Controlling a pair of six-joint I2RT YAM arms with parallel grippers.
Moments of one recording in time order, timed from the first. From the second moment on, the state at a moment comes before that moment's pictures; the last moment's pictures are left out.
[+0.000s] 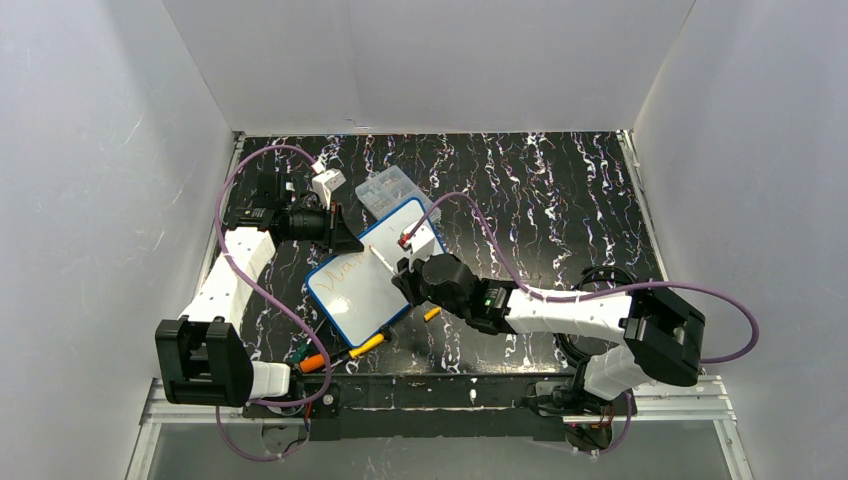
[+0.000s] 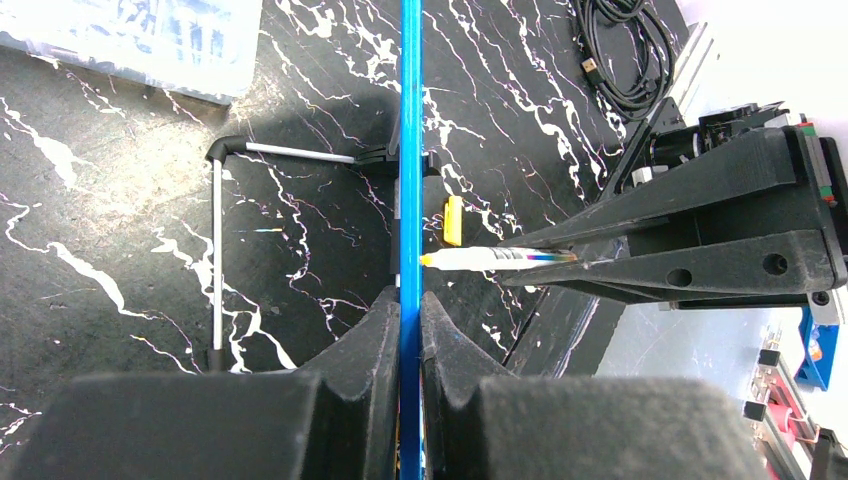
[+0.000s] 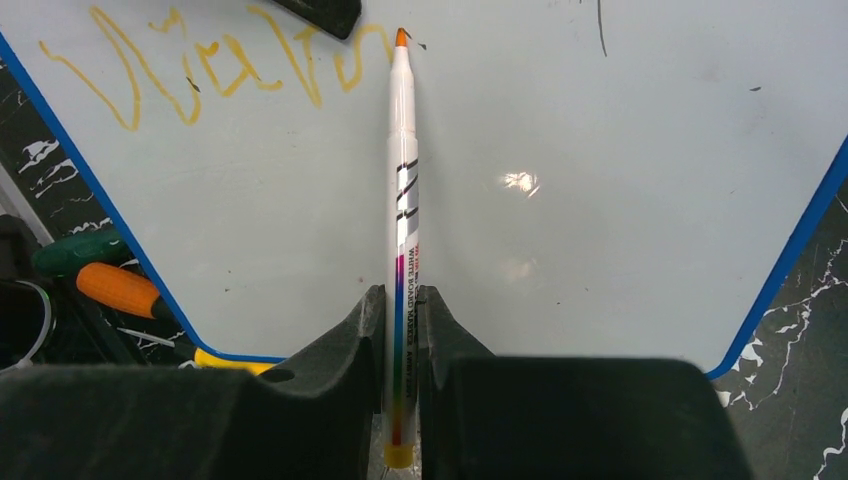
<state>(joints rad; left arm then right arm) -0.07 1.31 1.05 -0.72 0.93 0.18 1.20 1.45 0.85 0.22 0.28 0.29</state>
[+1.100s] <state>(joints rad) -0.07 1.31 1.05 -0.72 0.93 0.18 1.18 1.46 0.85 0.16 0.29 0.33</state>
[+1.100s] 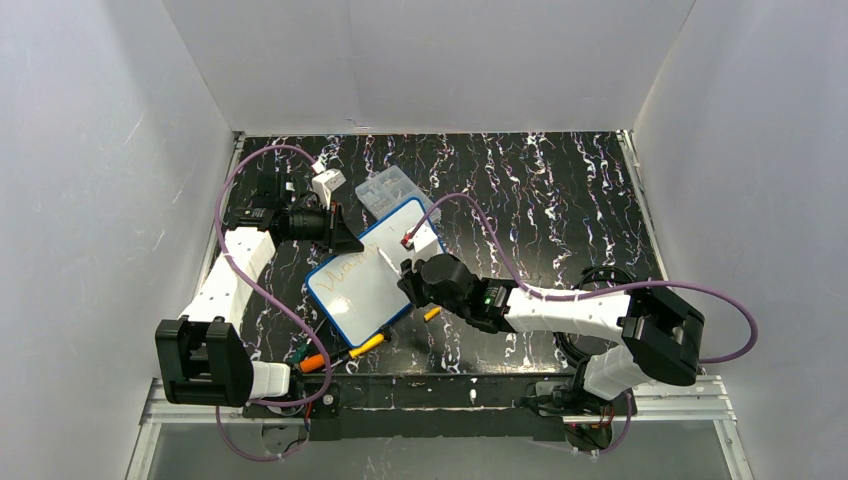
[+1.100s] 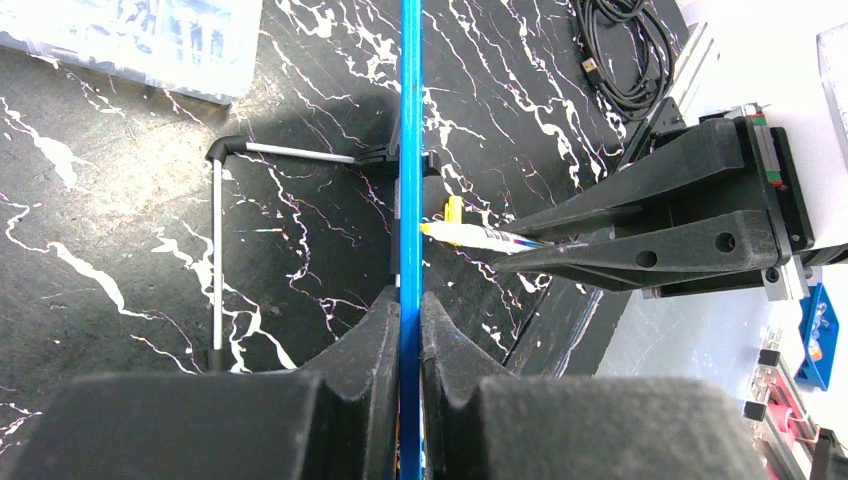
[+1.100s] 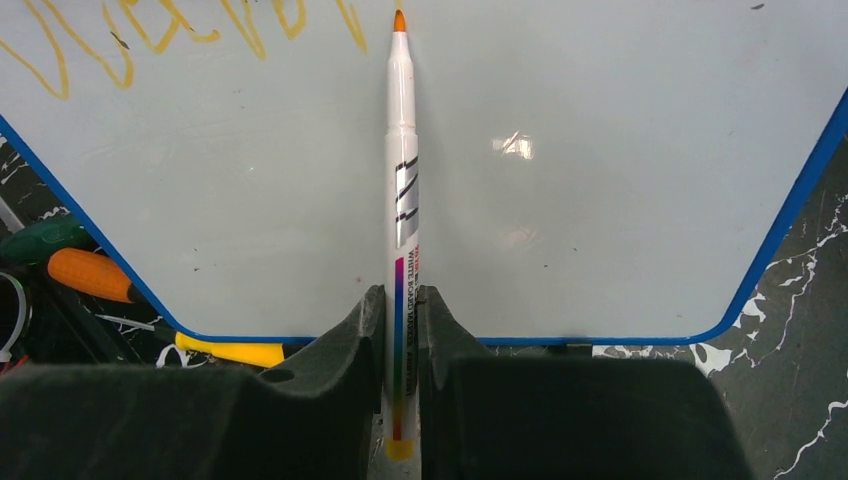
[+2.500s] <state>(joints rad) -0.07 1.31 1.05 -0.72 0.93 0.18 1.16 1.45 0.87 0.12 0.28 0.31</state>
